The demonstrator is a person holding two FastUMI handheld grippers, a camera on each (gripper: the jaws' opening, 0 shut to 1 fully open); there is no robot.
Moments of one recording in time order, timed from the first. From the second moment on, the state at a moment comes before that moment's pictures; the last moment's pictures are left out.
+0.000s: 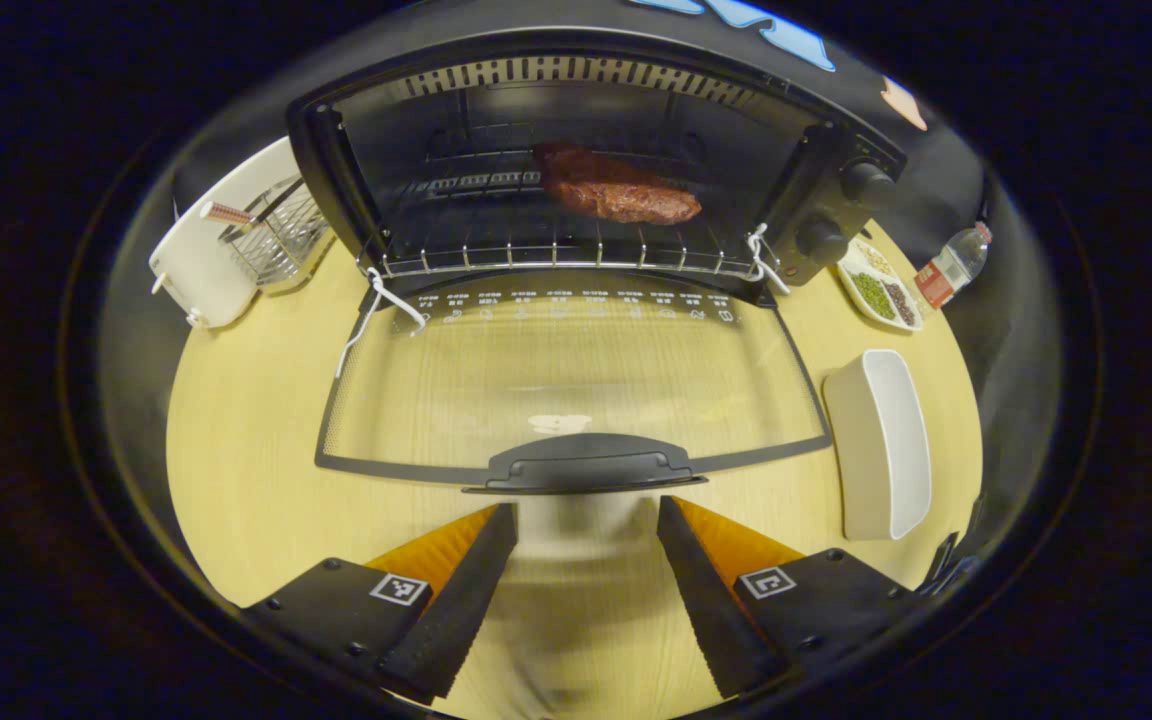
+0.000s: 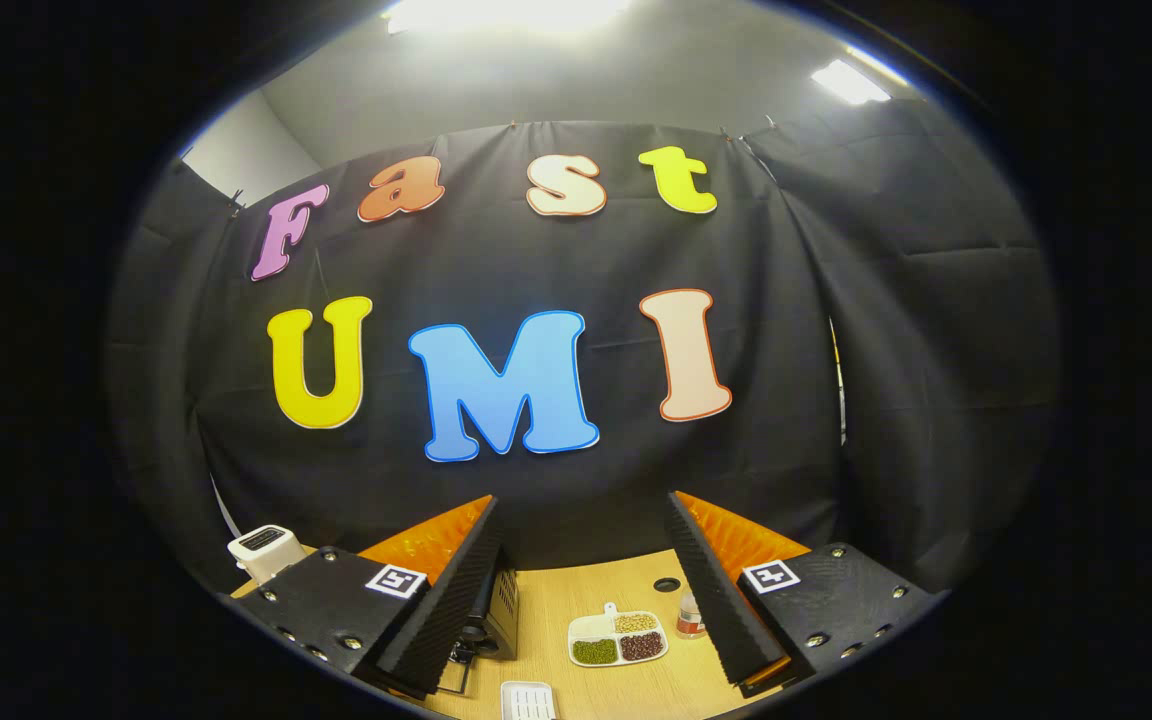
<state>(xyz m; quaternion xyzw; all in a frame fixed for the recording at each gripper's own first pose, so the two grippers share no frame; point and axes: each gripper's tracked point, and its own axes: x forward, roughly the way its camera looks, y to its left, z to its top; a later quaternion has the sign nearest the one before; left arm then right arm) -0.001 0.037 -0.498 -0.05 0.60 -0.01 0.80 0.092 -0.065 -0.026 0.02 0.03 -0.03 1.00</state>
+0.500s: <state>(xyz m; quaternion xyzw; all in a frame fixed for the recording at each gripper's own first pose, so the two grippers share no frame) 0.003 0.036 -0.500 -0.04 0.61 -0.02 0.79 0.093 -0.066 -0.027 0.02 0.03 -0.03 1.00</state>
